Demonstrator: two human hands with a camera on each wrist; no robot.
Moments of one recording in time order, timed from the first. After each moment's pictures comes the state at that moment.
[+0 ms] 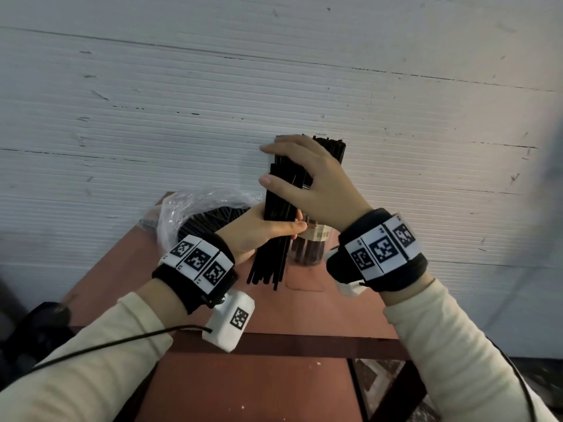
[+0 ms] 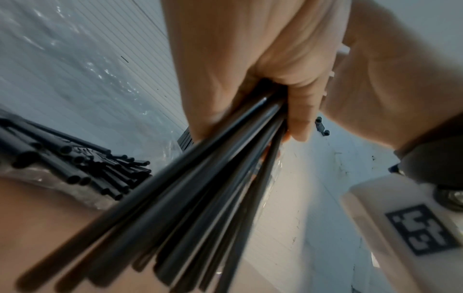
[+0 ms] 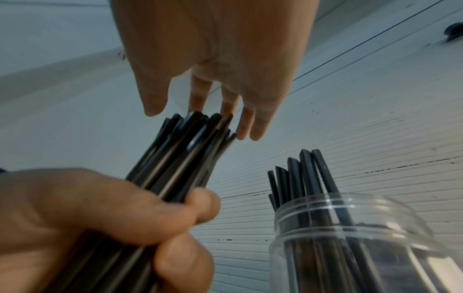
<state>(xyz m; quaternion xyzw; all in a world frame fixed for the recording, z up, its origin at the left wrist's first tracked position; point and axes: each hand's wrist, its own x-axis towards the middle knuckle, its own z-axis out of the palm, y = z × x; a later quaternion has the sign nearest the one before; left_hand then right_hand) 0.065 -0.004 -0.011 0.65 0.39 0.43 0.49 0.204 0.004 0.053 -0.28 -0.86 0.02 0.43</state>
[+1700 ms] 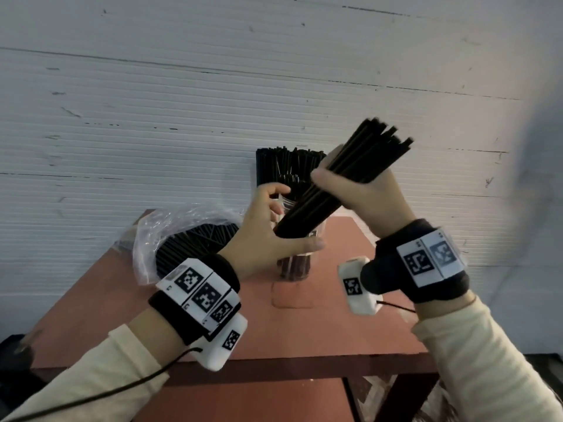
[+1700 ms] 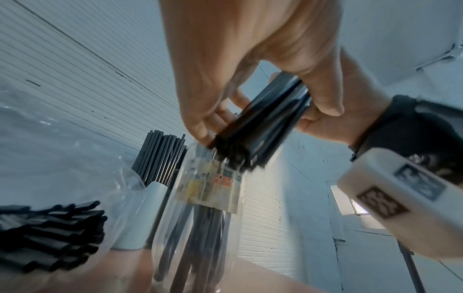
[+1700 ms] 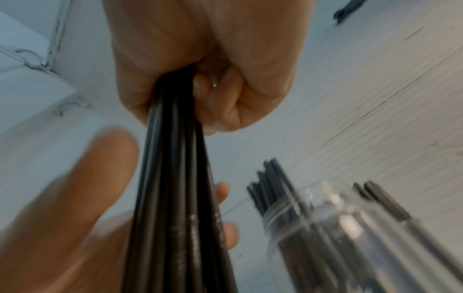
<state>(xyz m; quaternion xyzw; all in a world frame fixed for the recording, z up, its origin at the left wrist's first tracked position) 0.093 -0.005 0.001 0.71 0.43 0.48 0.29 0.263 -0.012 0.074 -0.29 -0.75 0.24 0.55</state>
